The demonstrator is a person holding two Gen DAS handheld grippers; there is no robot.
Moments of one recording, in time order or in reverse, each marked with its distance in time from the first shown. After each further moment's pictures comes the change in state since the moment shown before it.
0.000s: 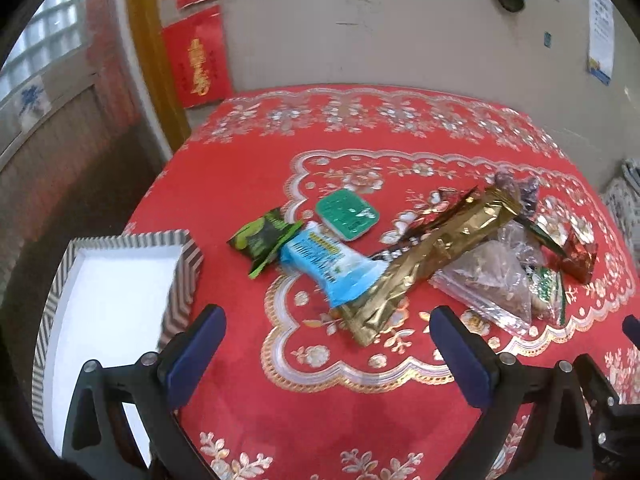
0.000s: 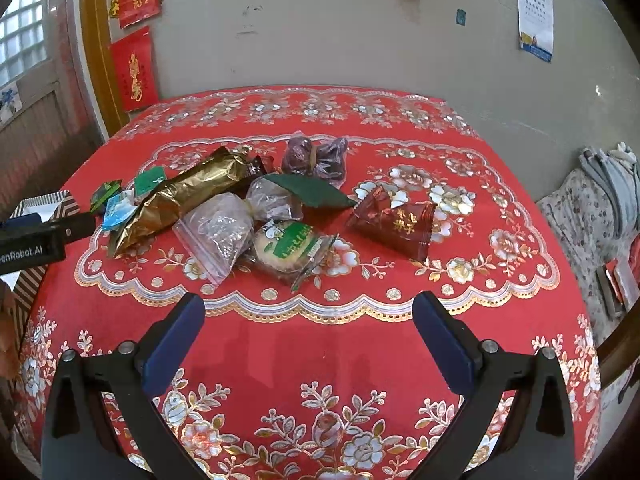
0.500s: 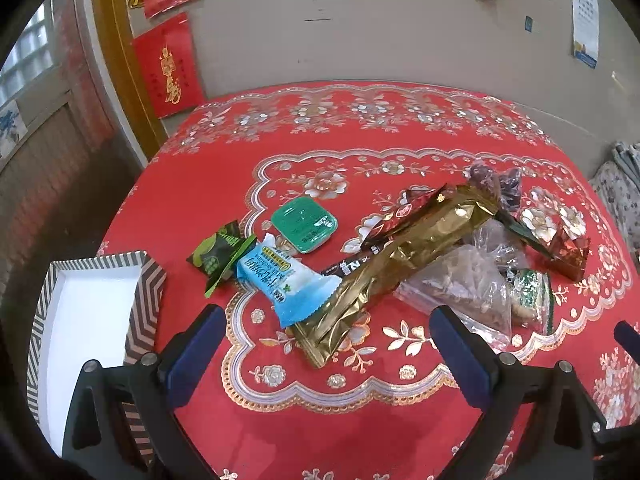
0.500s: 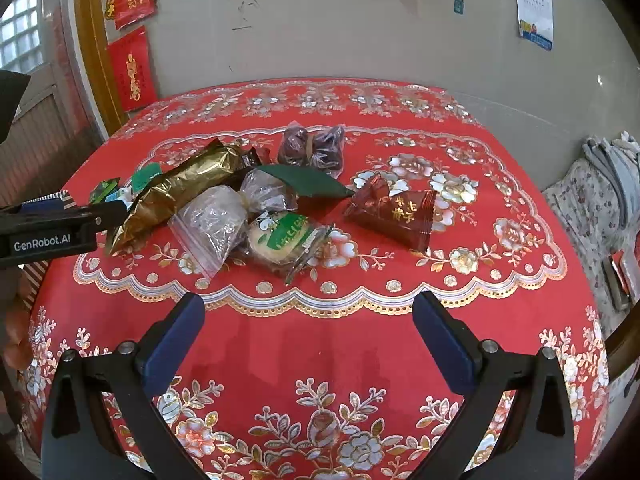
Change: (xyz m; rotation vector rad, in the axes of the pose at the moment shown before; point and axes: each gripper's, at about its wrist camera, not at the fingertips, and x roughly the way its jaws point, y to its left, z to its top) left arm 0.012 -0.031 0.011 0.046 0.010 -0.024; right arm 0.003 -0.007 -0.003 0.020 0.012 0.020
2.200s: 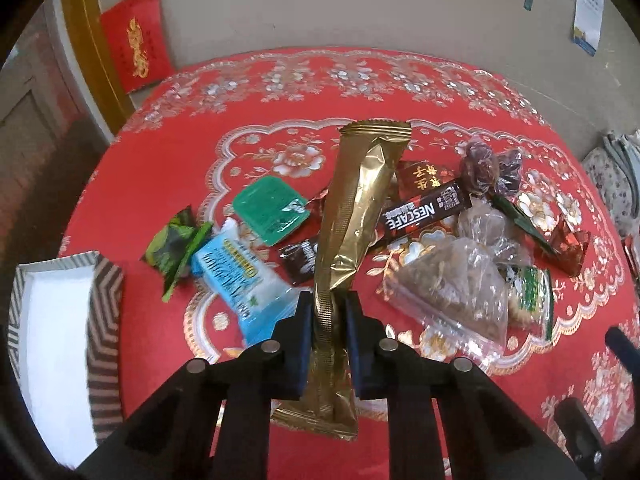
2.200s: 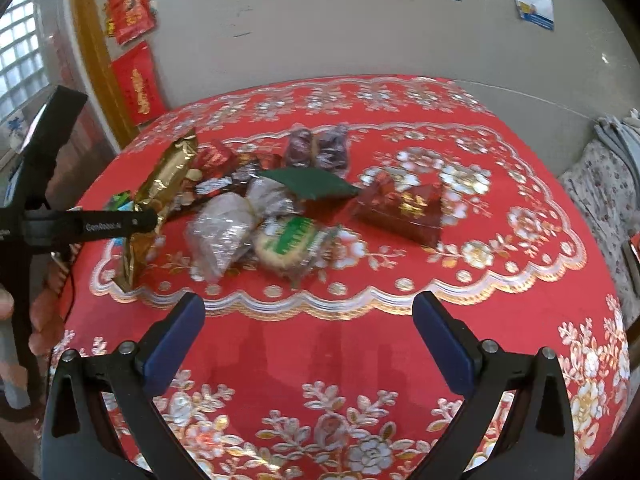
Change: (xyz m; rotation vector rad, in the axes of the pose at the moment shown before) left arm 0.030 -0.008 0.011 0.005 0.116 -0.072; right arm 0.002 -0.004 0.004 0.027 -0.008 0.104
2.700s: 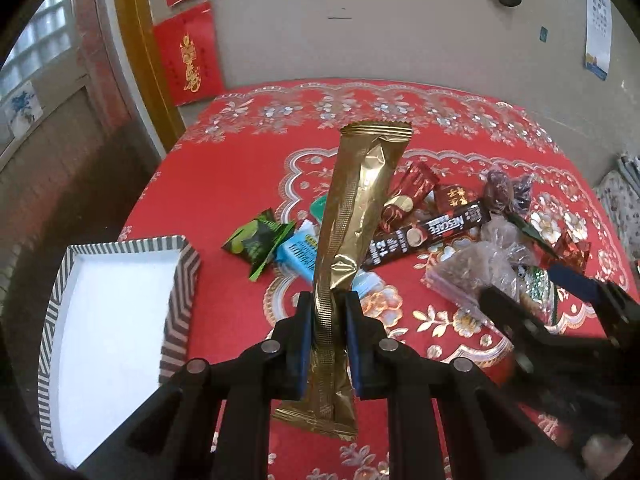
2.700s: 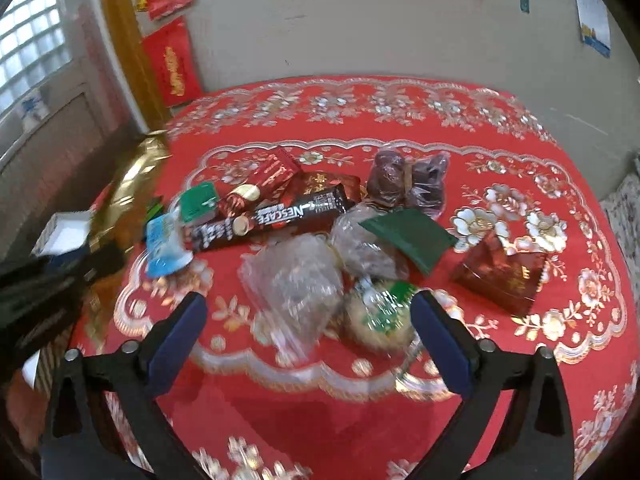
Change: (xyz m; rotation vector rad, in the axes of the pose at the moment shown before) left arm -0.048 0.034 -0.022 -0.058 -0.087 0.081; right arm 0.061 0.054 0.048 -0.050 0.071 0.065
